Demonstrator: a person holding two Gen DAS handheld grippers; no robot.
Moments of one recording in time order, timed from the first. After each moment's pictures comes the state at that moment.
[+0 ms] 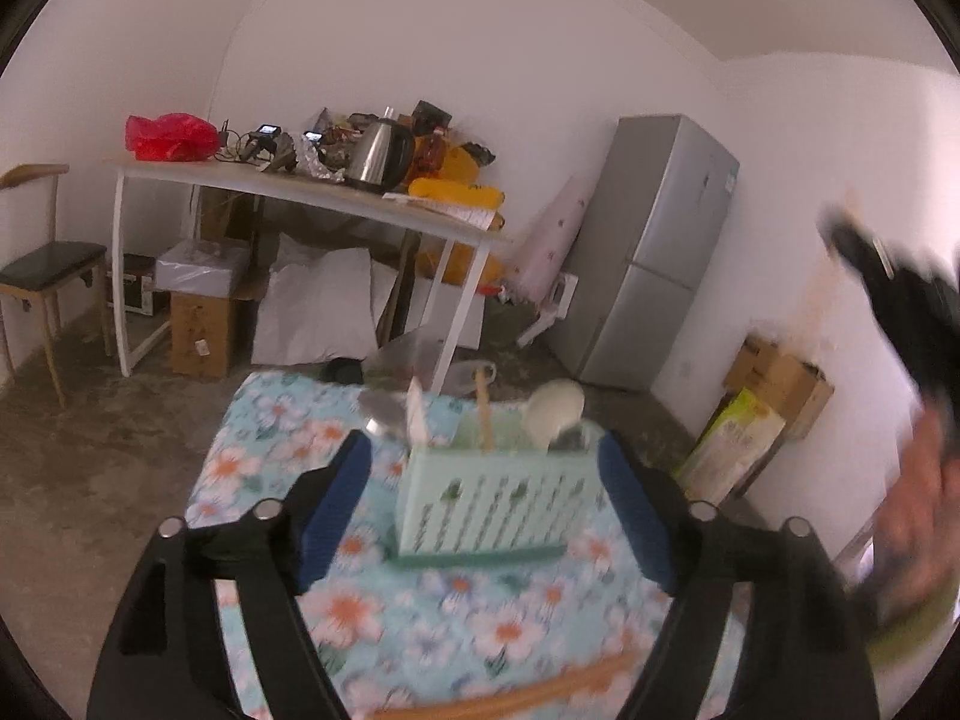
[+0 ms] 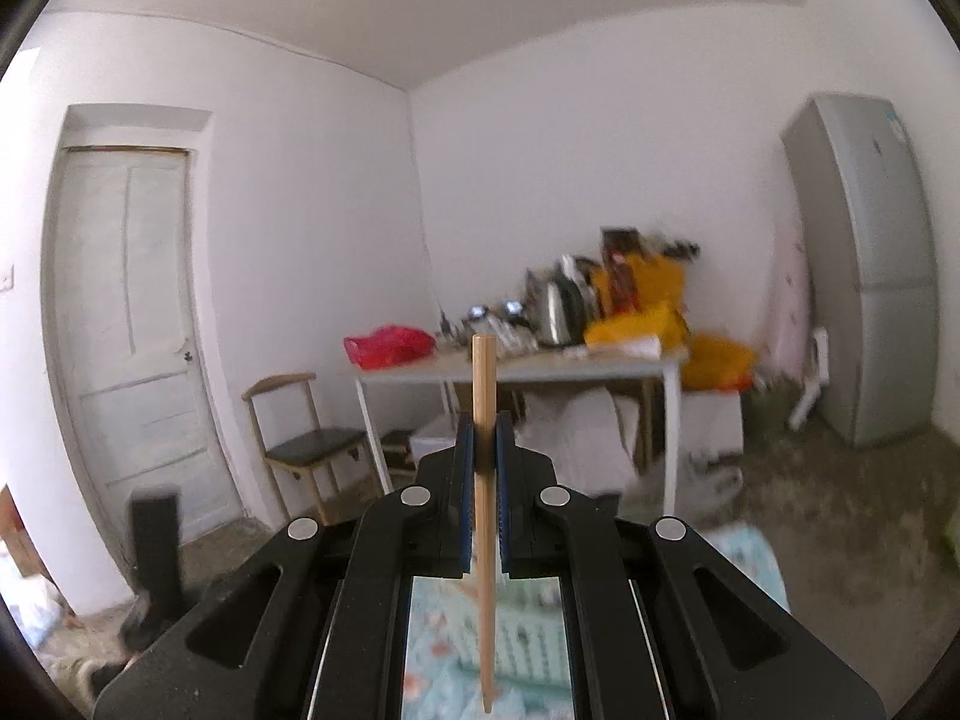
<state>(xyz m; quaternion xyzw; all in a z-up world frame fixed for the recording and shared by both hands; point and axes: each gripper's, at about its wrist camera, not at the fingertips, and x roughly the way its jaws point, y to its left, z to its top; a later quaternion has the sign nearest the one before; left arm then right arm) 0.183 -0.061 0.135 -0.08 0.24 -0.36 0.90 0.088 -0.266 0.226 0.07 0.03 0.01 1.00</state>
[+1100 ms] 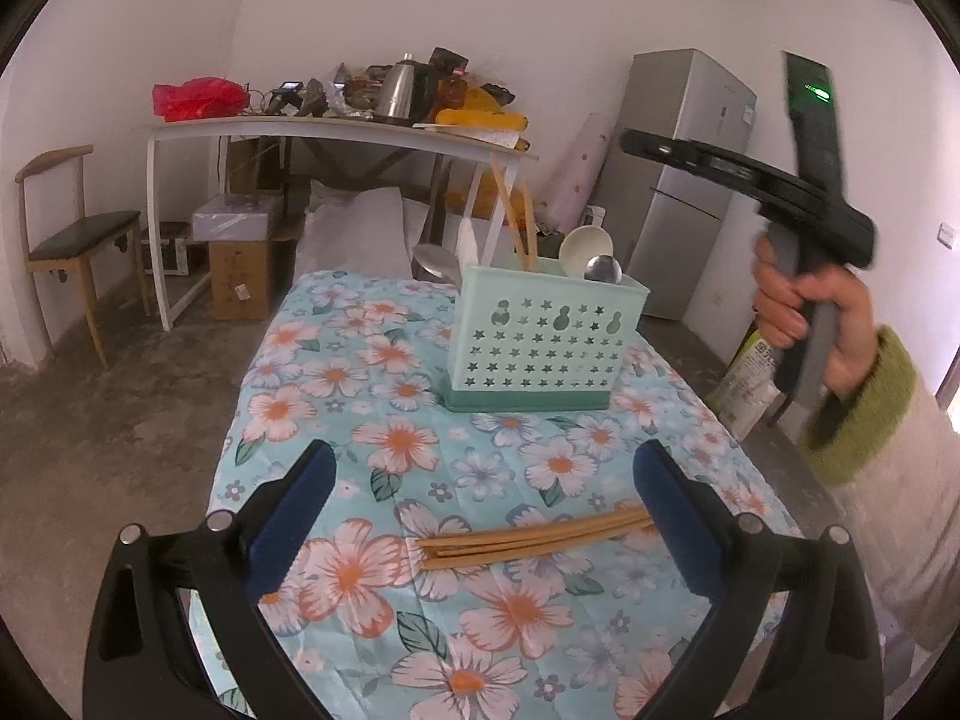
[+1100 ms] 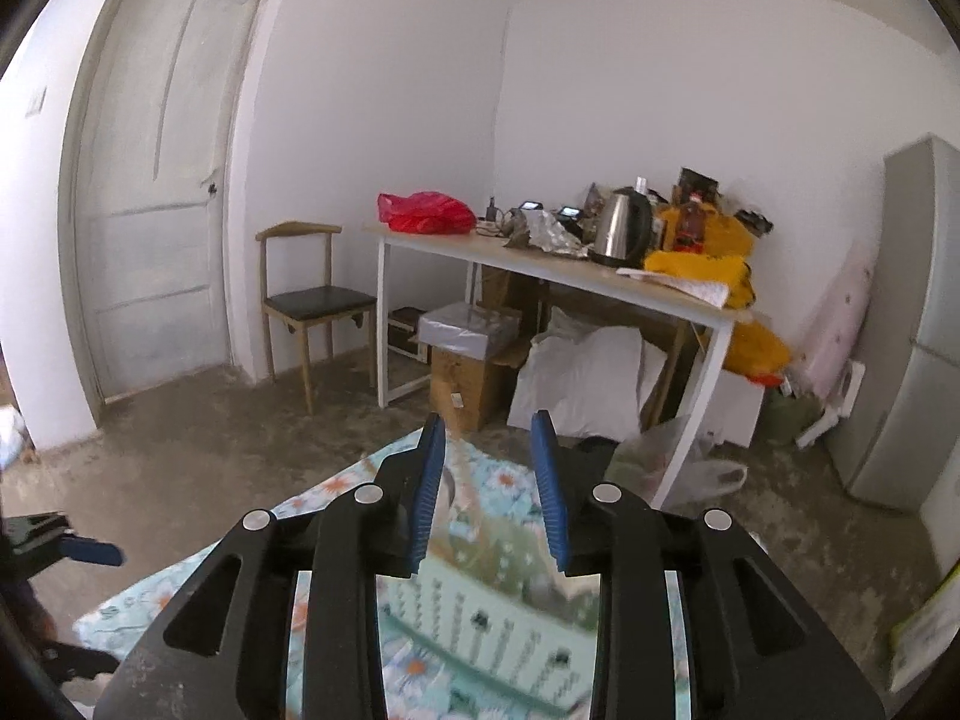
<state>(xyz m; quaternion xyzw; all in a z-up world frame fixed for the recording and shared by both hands) 0.118 -0.023 0.066 -0.02 0.30 -0.33 0.90 0.159 -0.248 0.148 -0.04 0.16 0.04 0.98</state>
